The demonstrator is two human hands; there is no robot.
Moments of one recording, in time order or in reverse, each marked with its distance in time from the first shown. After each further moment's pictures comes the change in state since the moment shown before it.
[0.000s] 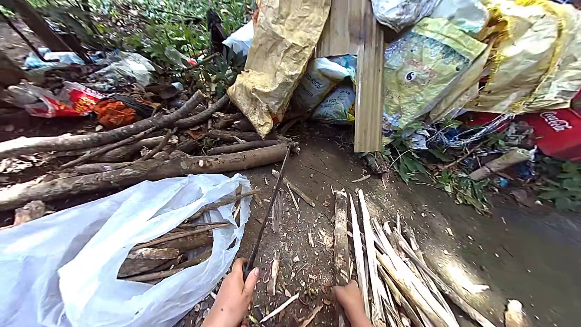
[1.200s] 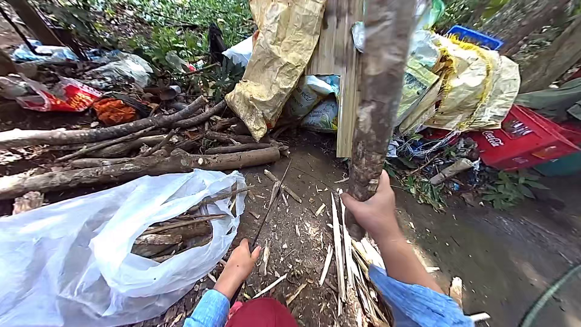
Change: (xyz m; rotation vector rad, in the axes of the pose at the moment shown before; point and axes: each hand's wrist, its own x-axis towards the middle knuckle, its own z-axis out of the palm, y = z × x) left_hand 0.012 0.004 0.008 0.230 -0.119 -0.165; right_hand -0.243 -0.153 -0.214 0.392 0.461 -1.180
